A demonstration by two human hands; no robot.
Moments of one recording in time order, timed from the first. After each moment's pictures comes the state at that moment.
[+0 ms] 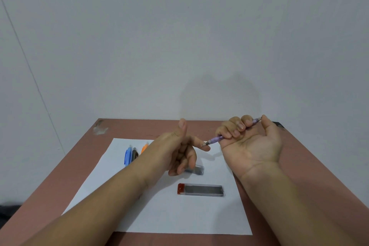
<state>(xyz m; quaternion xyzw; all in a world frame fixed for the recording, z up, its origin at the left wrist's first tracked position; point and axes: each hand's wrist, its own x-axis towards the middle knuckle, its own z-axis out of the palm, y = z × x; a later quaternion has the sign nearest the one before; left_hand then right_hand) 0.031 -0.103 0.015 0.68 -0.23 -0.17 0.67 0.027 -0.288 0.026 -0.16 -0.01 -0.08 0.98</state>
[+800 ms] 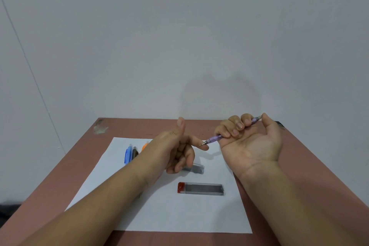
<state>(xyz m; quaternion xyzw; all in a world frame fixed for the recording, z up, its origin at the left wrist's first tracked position) 0.035 -0.101 0.012 0.68 -0.22 -0.17 0.67 0.025 -0.285 0.028 -0.17 -0.02 -0.08 0.98</state>
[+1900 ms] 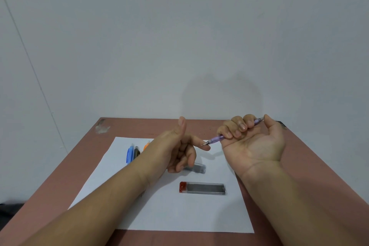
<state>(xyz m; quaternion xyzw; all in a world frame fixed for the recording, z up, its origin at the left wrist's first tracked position) 0.037 -0.099 0.008 0.68 -0.23 -0.18 0.67 0.023 -0.284 0.029 -0.18 -0.01 -0.10 0.98</state>
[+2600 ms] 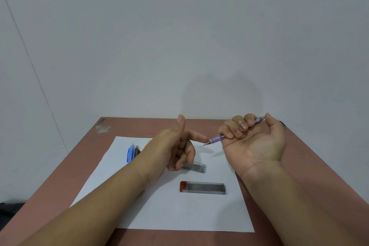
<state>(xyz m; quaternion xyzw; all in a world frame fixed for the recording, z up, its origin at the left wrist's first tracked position) 0.037 -0.101 0.011 0.67 -0.20 -0.17 0.69 0.023 -0.284 0.030 -0.17 0.00 -0.10 0.98</state>
